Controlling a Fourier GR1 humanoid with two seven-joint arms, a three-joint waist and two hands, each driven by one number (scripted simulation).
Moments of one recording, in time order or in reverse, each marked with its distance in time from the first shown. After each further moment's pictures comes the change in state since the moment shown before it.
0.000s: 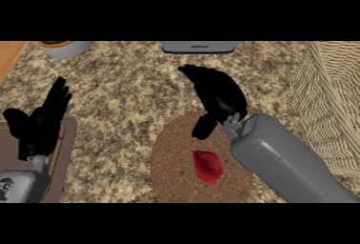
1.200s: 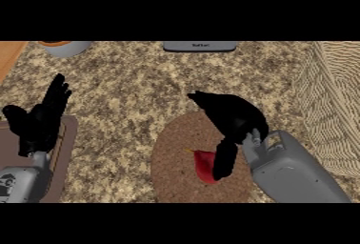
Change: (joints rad) left arm -0.024 -0.040 0.053 0.018 -0.043 -0.036 -0.005; right arm 0.125 0.009 -0.095 -0.248 -0.236 0.442 0.291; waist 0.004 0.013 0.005
